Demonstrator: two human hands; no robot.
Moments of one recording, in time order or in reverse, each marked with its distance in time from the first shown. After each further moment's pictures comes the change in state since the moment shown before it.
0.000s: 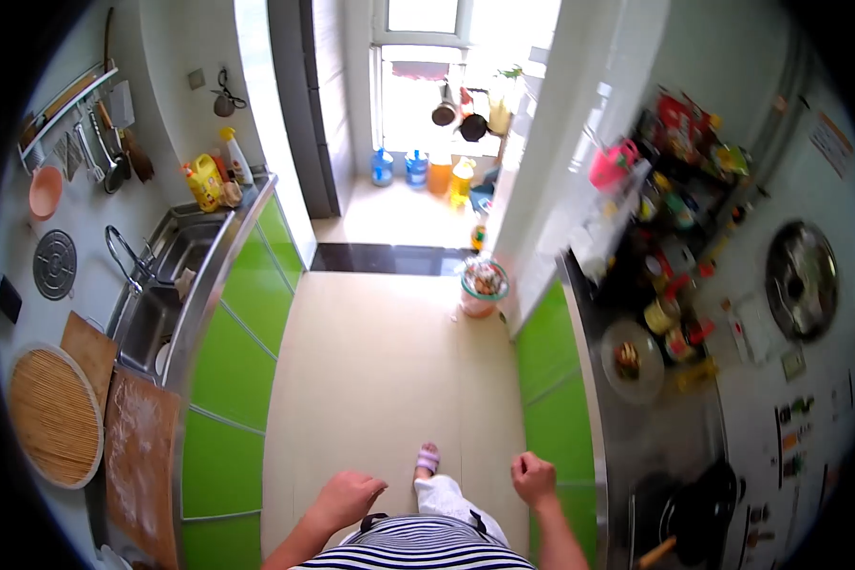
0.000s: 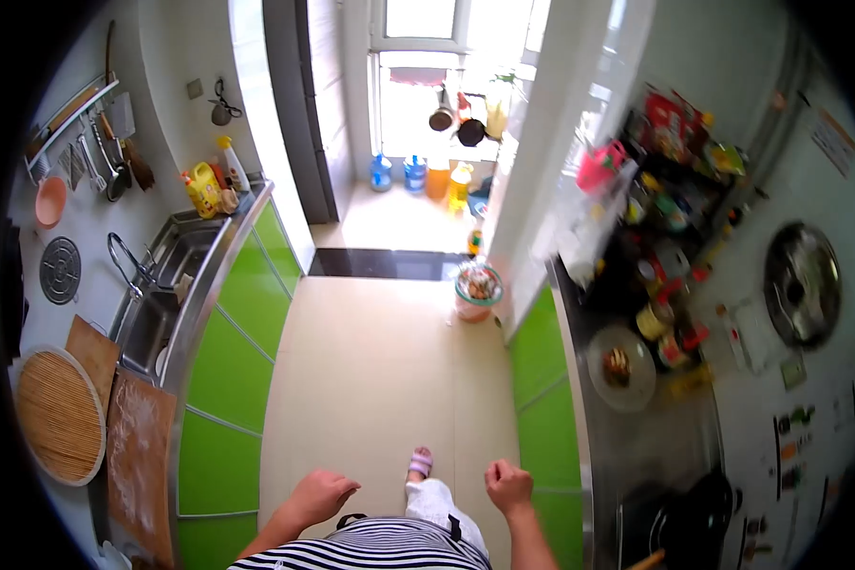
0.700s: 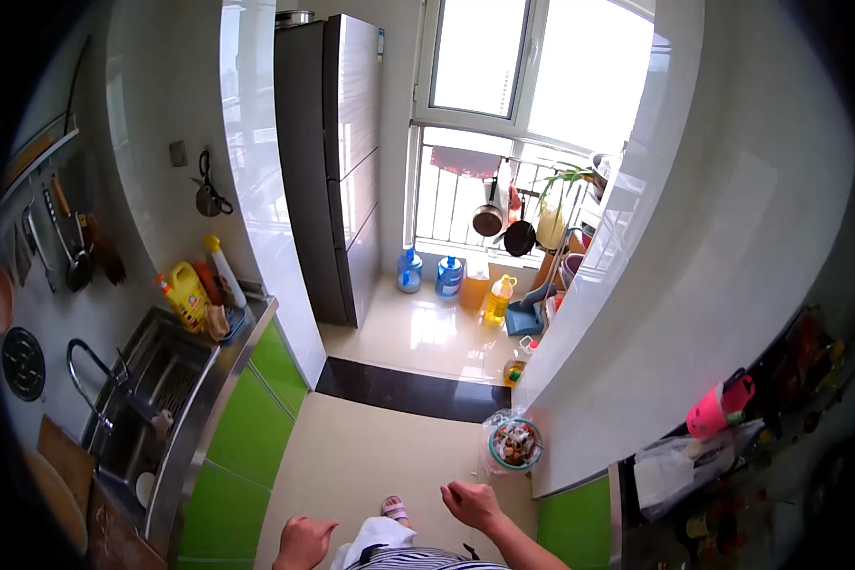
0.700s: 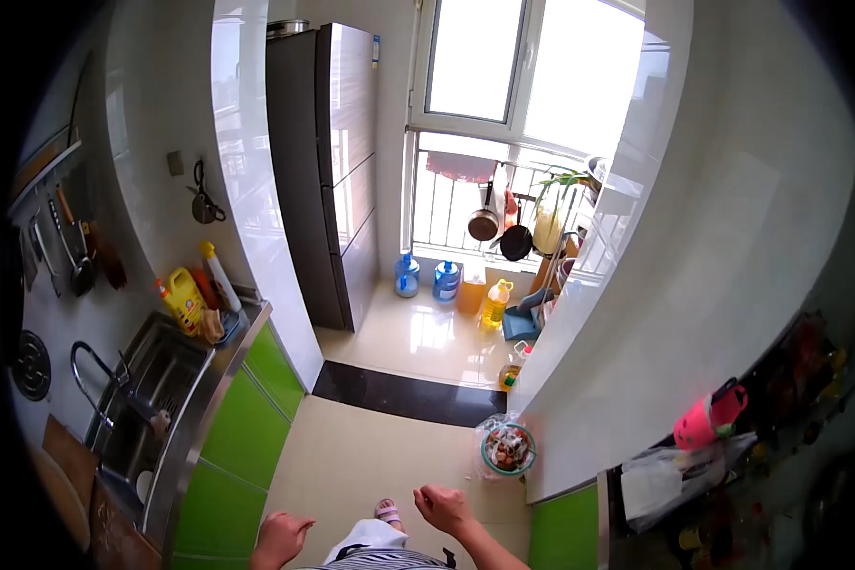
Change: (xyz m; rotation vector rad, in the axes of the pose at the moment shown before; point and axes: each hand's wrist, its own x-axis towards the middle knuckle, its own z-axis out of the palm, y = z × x) left_hand 0.271 -0.269 -0.137 0.096 0.327 -0.453; right_hand 0.485 -0.154 0.214 0.305 -0.303 -0.530
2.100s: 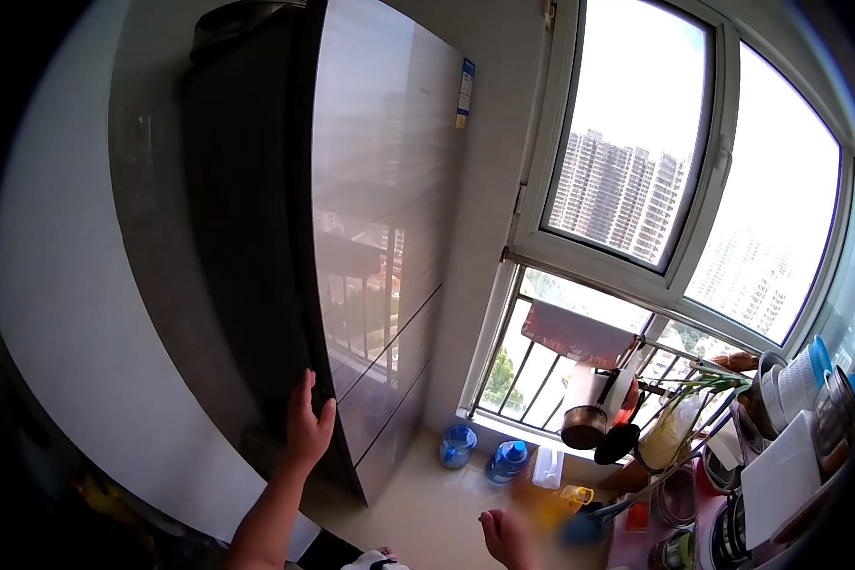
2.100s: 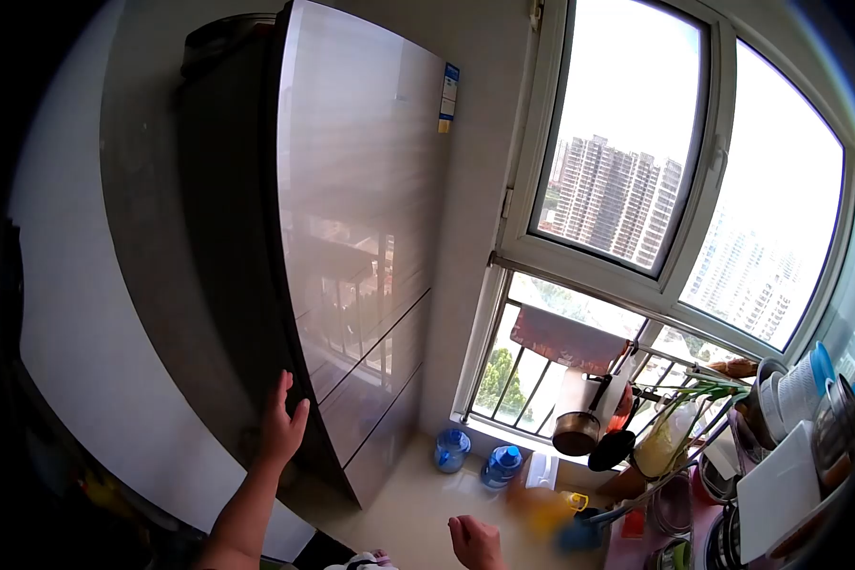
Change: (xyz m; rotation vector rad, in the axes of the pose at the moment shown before) left_hand 0.954 -0.207 -0.148 -0.227 0.865 -0.049; right_hand 0.783 0.270 0.003 0.167 0.139 0.052
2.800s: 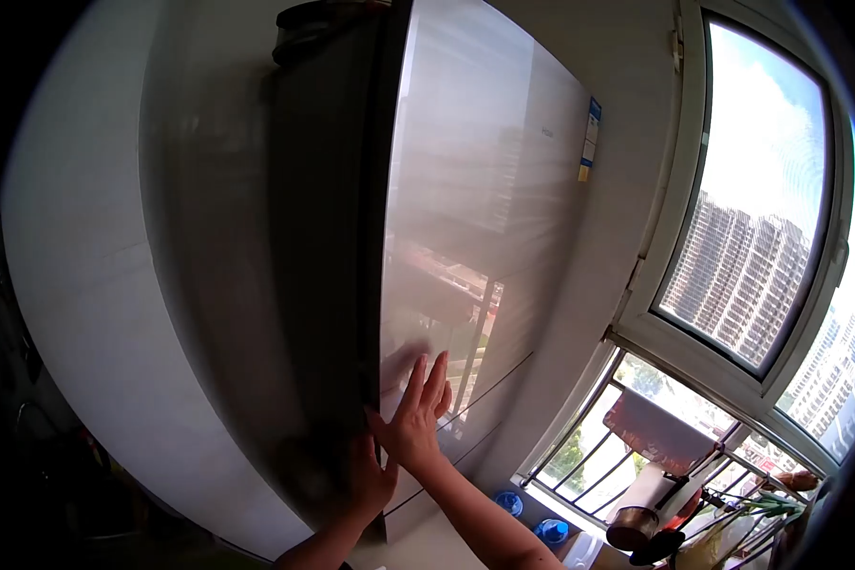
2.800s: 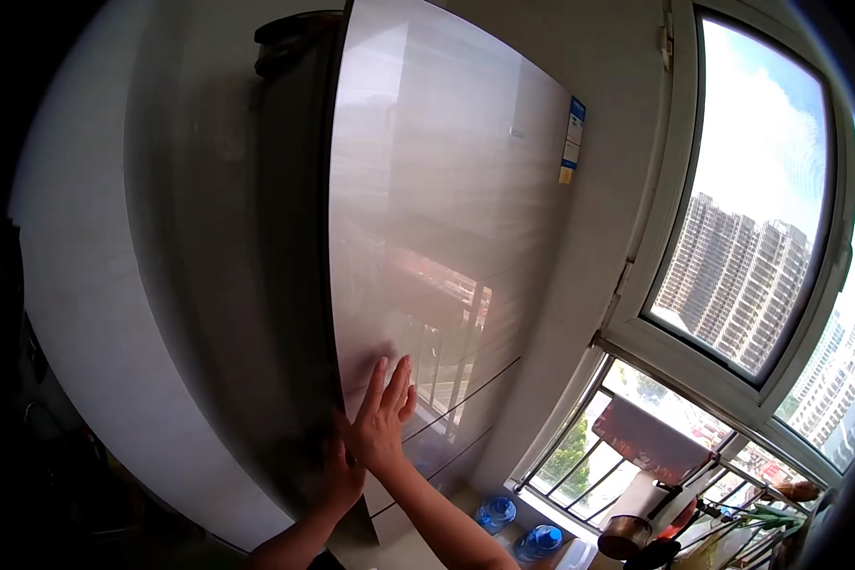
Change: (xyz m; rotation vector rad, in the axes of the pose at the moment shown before) left_hand 0.039 0.009 0.059 0.039 0.268 -0.196; right_hand 0.286 -0.175 0.196 0.170 -0.002 -0.668
